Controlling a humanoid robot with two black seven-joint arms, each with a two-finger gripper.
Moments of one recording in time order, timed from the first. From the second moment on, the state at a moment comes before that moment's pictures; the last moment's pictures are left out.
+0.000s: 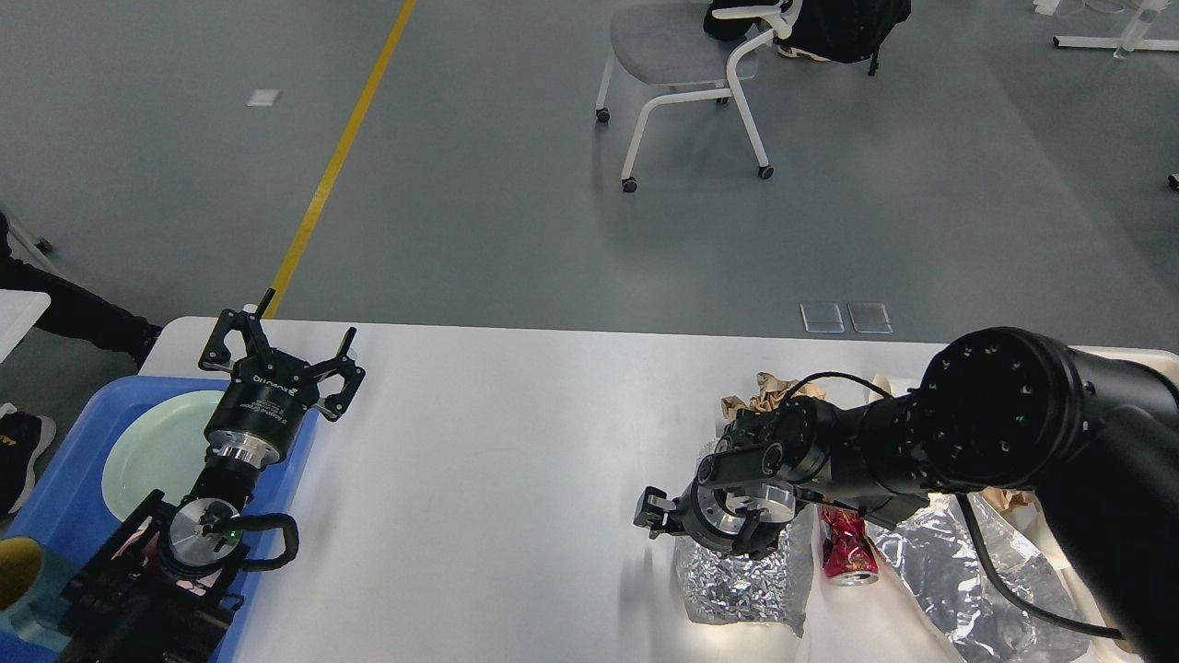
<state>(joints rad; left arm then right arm) -0.38 0.14 -1.33 -0.71 0.16 -0.53 -0.16 1.33 0.15 -0.98 0.95 0.18 0.12 -0.31</state>
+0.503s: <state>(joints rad) -0.38 0.14 -1.33 -0.71 0.16 -0.53 -0.16 1.30 0.14 -0.94 0.93 0.17 0.10 -0.31</state>
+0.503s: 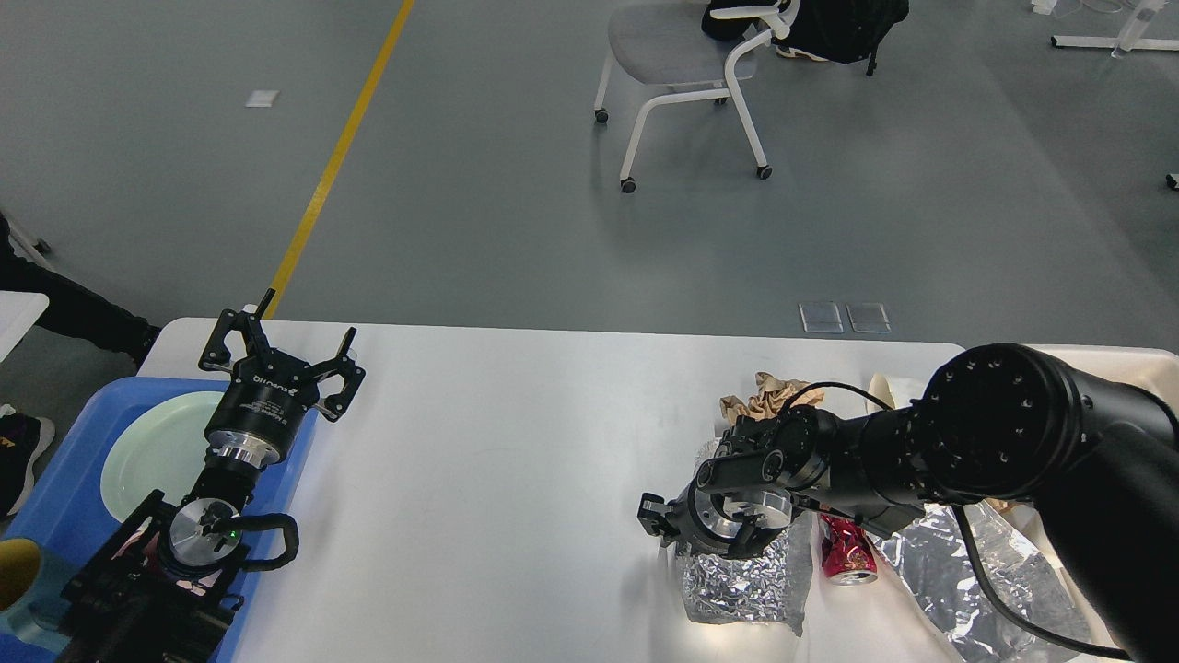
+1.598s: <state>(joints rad) -0.38 0.14 -1.33 -0.71 0.16 -0.53 -0.16 1.67 0.03 -0.94 1.25 0.25 0.33 -0.33</state>
